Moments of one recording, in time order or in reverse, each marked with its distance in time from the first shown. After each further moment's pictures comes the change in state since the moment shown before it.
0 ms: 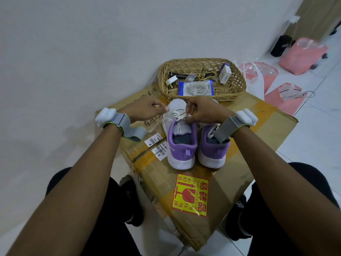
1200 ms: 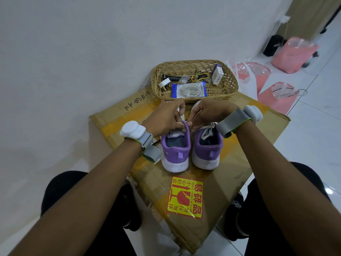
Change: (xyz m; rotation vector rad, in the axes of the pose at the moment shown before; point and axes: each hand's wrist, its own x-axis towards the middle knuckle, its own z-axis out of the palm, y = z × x) left_hand -0.003 0.049 0.060 0.054 0.066 0.342; right_hand -0.015 0.018 -0.025 0.275 -0.293 0.195
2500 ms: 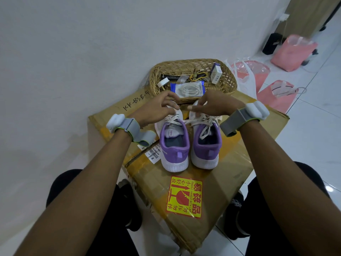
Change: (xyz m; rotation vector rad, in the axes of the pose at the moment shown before) left_hand 0.013 -0.015 -0.026 -0.341 -0.053 -0.238; right_hand -0.012 -0.004 -0.016 -0.418 0.308 -0.083
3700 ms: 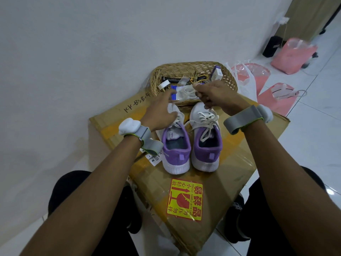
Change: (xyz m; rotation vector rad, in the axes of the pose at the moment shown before) left_hand 0.023 -0.018 0.017 0.397 0.255 0.122; right_hand 0.003 -0.004 -0.009 0.864 0.125 0.021
